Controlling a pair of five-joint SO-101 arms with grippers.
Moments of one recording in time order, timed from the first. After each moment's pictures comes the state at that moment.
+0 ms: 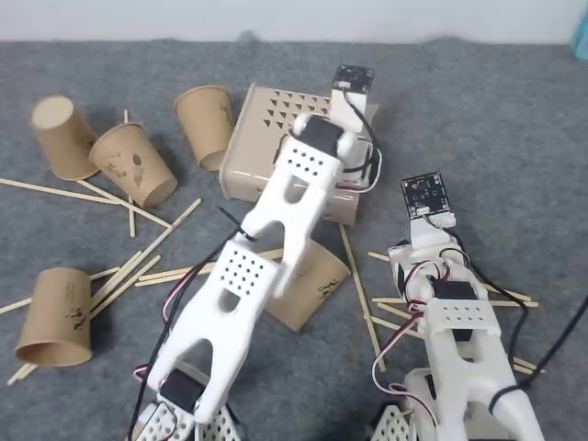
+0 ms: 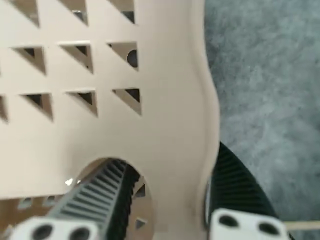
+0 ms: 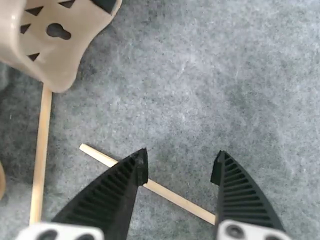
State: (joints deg) left arm 23.3 69.0 -82.6 98.6 20.6; right arm -4.0 -38.3 75.3 23.6 12.7
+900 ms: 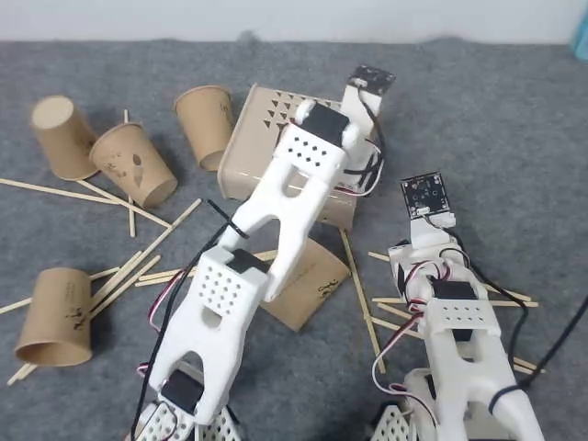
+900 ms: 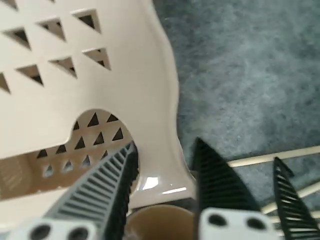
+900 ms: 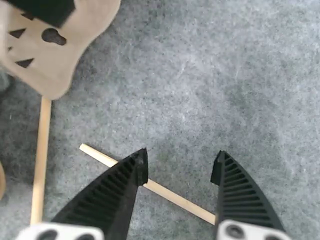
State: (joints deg) left arm 26.5 49.1 -57.0 97.6 10.4; right arm -4.0 -38.3 75.3 23.6 12.7
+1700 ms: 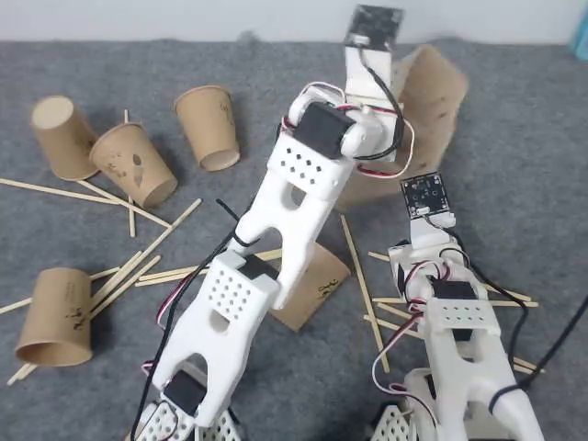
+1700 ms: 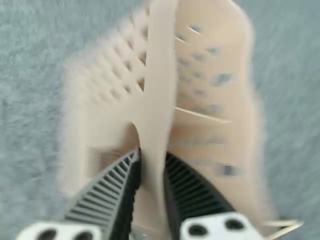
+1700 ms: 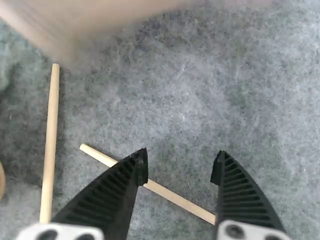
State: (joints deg) left arm 29.9 49.4 -86.2 98.9 31.1; right arm -4.0 -38.3 75.3 23.6 12.7
